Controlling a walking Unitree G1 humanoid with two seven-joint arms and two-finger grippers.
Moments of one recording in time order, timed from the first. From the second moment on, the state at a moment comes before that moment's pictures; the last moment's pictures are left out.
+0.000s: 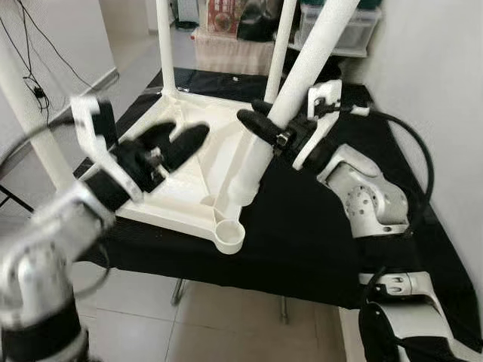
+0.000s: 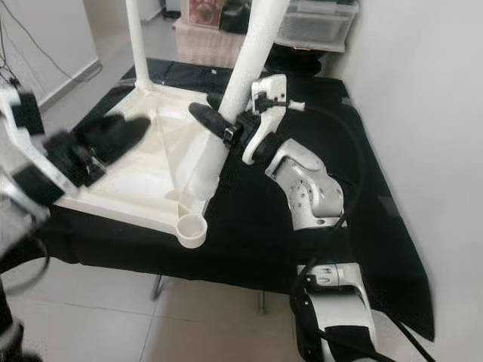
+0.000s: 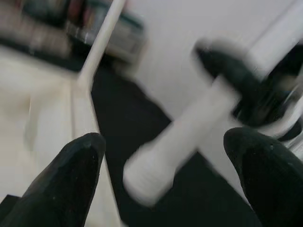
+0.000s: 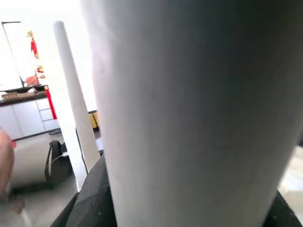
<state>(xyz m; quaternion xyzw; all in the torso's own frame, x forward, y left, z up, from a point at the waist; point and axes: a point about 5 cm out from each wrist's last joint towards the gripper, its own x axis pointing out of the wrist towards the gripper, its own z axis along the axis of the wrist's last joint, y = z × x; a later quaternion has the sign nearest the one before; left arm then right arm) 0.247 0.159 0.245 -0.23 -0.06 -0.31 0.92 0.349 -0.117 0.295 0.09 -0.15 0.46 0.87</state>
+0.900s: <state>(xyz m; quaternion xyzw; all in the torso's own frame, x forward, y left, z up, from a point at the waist) 0.186 0.136 0.168 -0.07 0.10 -0.24 0.96 0.332 -0.117 0.282 0.08 -0.13 0.50 0.86</state>
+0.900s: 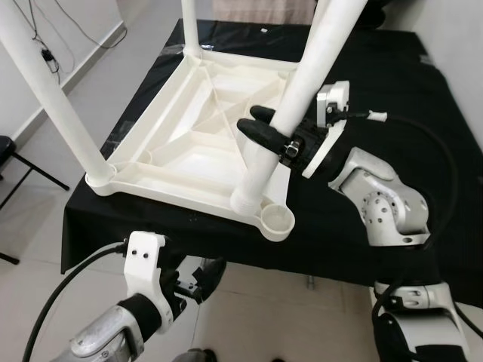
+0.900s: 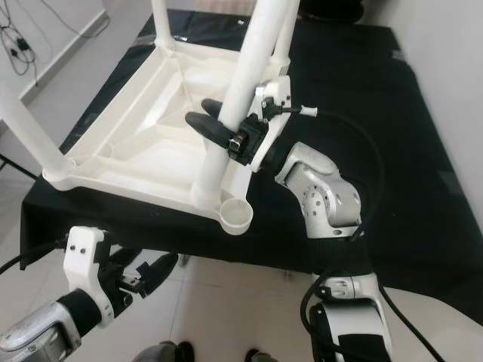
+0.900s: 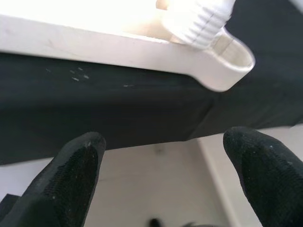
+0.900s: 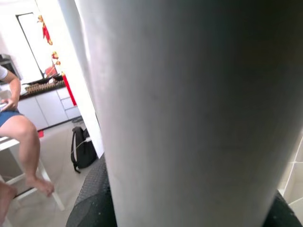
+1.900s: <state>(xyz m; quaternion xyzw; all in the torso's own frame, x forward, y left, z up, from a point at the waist) 0.168 0.116 0.166 -0.01 0.01 -0.31 0.95 0.327 -0.116 0.322 -0.11 -0.12 0.76 0.63</state>
